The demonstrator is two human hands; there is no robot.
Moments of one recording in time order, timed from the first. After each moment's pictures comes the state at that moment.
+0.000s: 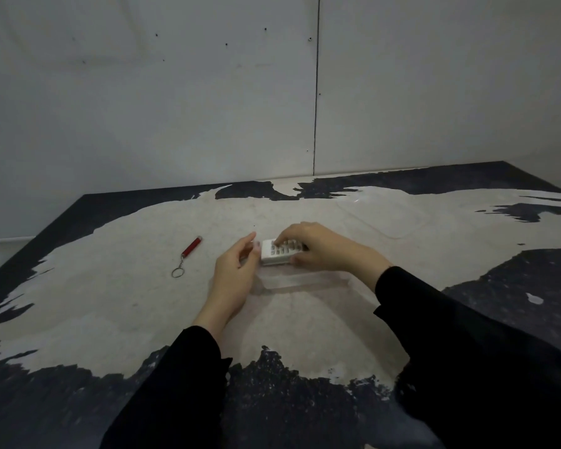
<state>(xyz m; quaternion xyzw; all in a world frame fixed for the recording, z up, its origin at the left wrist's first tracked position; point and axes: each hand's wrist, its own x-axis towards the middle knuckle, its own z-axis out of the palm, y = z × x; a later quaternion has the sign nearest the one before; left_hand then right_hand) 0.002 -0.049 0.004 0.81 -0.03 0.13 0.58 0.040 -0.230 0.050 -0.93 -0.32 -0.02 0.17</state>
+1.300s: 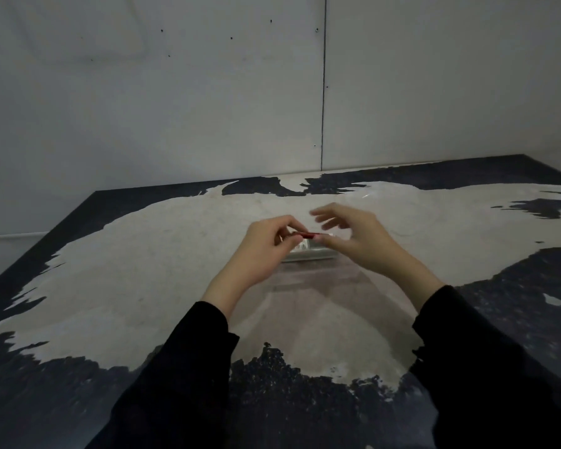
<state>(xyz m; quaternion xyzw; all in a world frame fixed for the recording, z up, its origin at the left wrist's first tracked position) 0.000 -0.080 0.063 0.88 -0.20 0.10 0.41 0.011 -0.270 0.058 -0.88 -0.23 -0.10 0.41</state>
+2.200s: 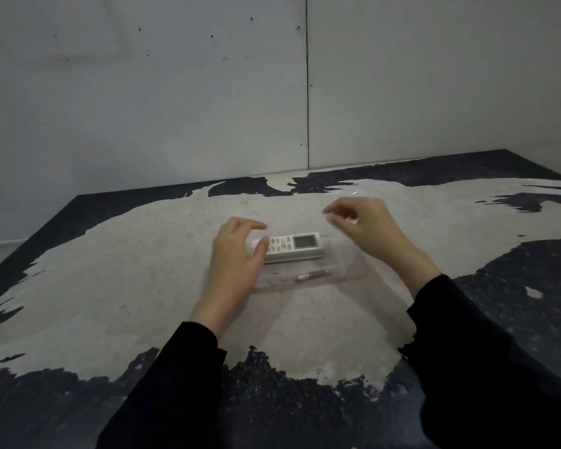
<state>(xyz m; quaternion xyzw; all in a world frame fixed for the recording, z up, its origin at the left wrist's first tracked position) -0.001 -0.072 0.033 0.89 -0.12 0.26 0.36 0.026 -0.301 0.056 -0.90 -0.15 -0.19 0.37</state>
